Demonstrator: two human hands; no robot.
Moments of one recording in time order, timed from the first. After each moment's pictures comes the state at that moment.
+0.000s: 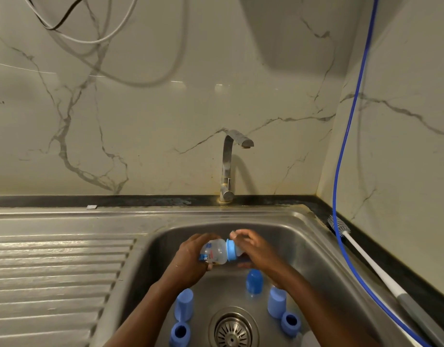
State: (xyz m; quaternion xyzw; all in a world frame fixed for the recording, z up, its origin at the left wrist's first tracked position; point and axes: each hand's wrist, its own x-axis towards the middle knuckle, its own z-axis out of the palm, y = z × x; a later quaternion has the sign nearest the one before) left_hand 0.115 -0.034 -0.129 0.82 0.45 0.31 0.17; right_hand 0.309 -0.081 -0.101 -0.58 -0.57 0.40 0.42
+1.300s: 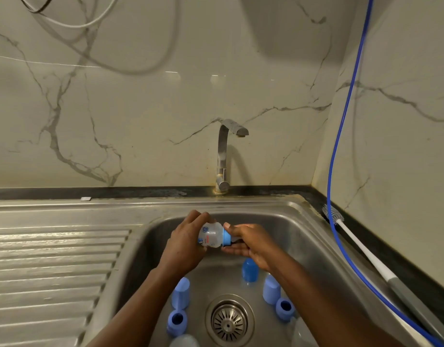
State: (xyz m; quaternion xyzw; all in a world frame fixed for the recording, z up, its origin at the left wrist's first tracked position) left_hand 0.122 -0.047 -0.111 0.82 0.46 0.32 0.08; right_hand 0.292 -0.085 -0.082 -0.57 -0.42 0.53 0.47
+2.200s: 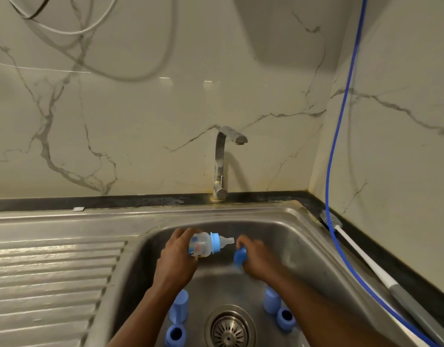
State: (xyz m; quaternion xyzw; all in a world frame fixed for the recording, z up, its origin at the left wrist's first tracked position) left_hand 0.110 -0.047 -0.128 0.75 0.54 0.34 0.15; right_hand 0.326 -0.056 -0.136 -0.72 -0.66 0.09 0.18
